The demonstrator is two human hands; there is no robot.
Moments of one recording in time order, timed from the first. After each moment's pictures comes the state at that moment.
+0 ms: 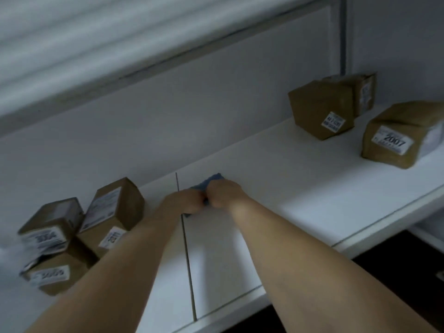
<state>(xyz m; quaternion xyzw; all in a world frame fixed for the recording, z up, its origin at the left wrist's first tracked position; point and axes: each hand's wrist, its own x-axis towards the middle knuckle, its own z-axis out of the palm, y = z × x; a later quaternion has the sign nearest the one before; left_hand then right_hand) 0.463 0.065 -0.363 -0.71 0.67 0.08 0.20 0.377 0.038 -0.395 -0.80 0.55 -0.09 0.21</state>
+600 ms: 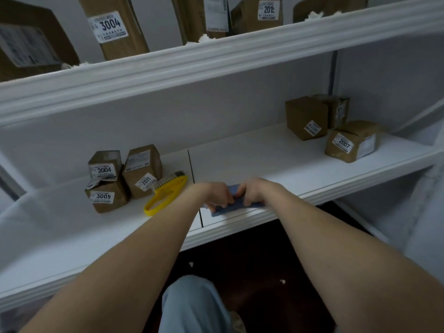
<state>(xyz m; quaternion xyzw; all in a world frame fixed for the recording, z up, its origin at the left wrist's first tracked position) 0.398 0.223 -0.339 -0.70 0.64 0.30 0.11 0.267 0.201 -0.353 -0.83 0.51 0.07 0.22</state>
